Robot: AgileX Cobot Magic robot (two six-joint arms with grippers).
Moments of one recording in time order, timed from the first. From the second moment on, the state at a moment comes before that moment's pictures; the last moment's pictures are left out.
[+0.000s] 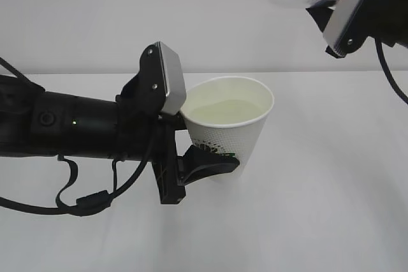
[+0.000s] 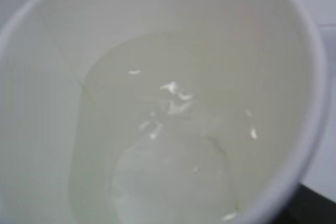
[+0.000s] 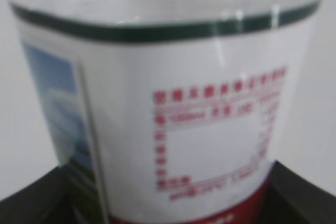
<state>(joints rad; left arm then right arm) -0.60 1.72 -0.82 1.17 -0.69 -0.57 0.07 1.59 -0.84 -0.66 -0.89 -0.80</state>
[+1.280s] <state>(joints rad) -0.60 1.72 -0.82 1.17 -0.69 -0.57 0.07 1.59 -0.84 -0.65 -0.88 -0.15</state>
